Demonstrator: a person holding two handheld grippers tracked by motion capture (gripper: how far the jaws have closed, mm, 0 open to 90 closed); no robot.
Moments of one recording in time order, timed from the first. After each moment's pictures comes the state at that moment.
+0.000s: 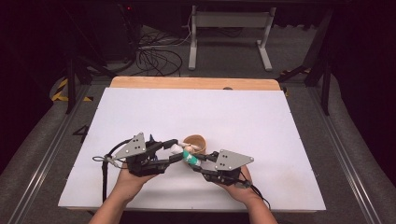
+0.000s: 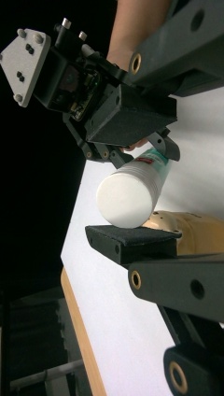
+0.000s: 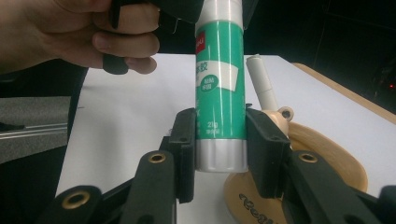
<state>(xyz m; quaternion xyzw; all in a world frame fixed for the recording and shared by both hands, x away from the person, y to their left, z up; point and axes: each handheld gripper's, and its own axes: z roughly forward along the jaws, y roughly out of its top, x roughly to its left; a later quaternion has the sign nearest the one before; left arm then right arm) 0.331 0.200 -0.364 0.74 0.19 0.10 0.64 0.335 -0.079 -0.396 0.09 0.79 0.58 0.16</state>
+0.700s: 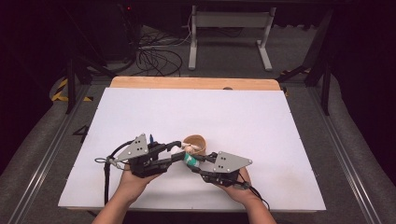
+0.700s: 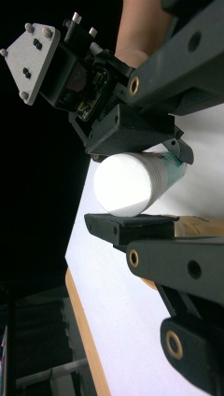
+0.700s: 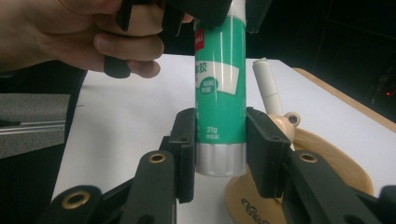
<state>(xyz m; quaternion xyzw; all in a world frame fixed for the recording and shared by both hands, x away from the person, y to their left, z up) 0.328 0.193 -0.364 0.74 0.19 0.10 0.64 0.333 -0.076 -0.398 0.07 0.80 0.58 0.18</state>
